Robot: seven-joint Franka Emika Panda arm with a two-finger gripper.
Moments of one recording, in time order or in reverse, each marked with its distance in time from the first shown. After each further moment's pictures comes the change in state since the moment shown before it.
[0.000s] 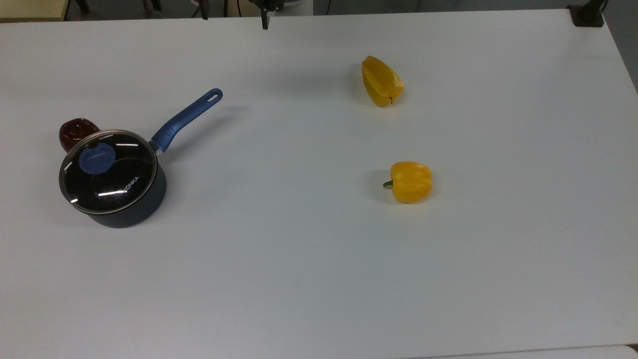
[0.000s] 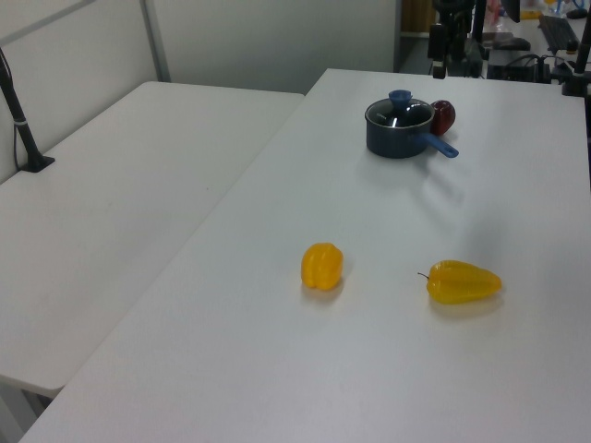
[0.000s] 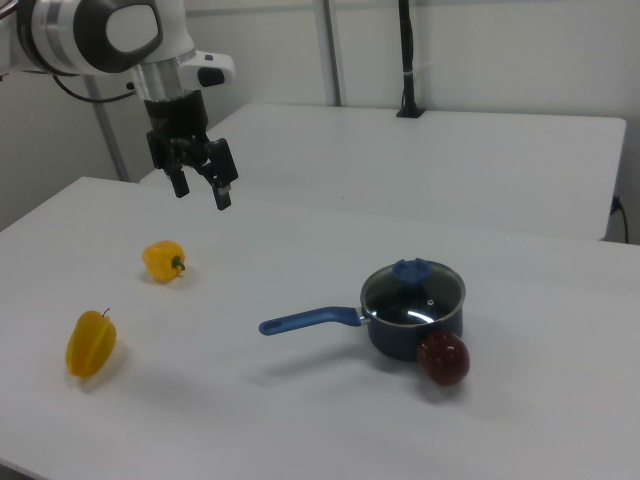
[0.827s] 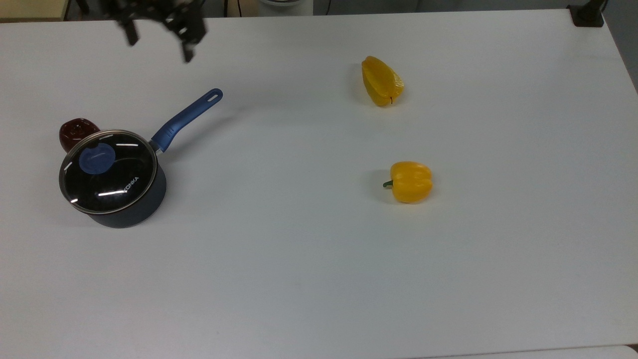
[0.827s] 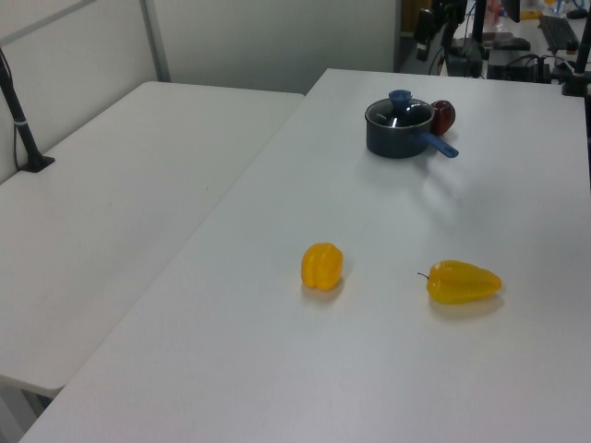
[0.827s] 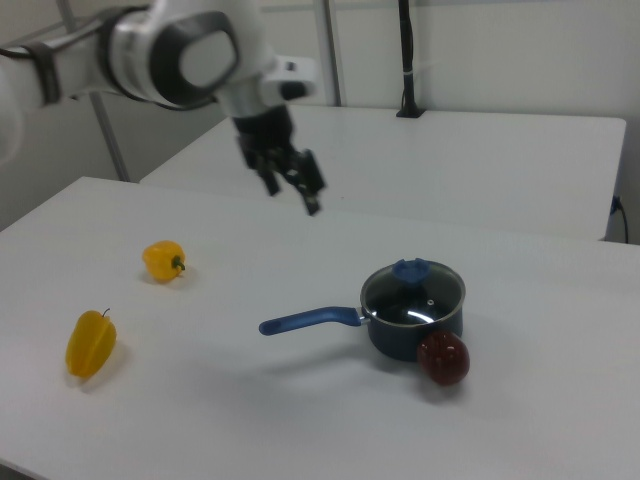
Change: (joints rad) arm -0.144 0.074 -0.052 0.000 0.001 0.266 -0.001
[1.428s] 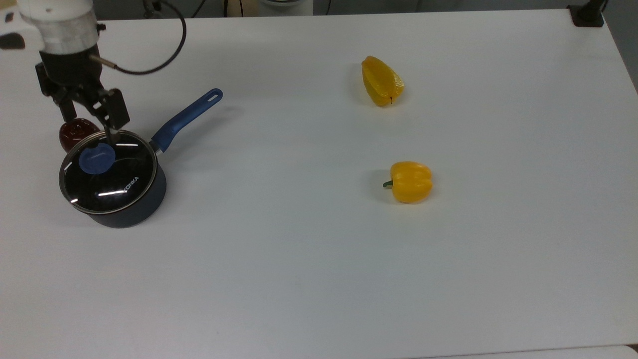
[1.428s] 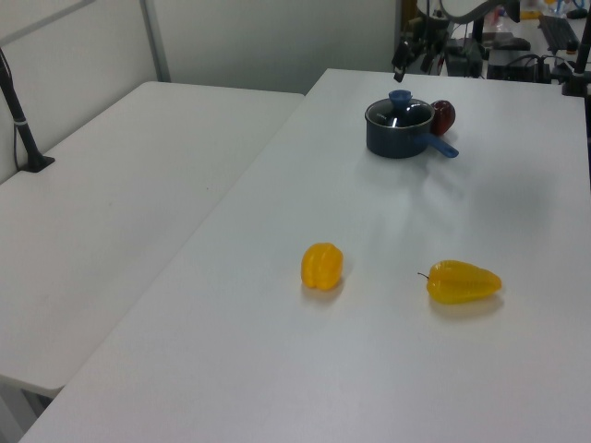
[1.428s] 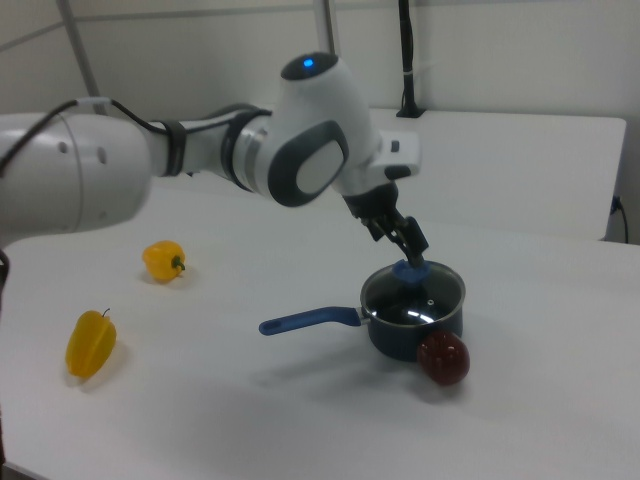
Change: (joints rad) arm -0.133 0.241 -0.003 0.001 0.000 0.406 0.004
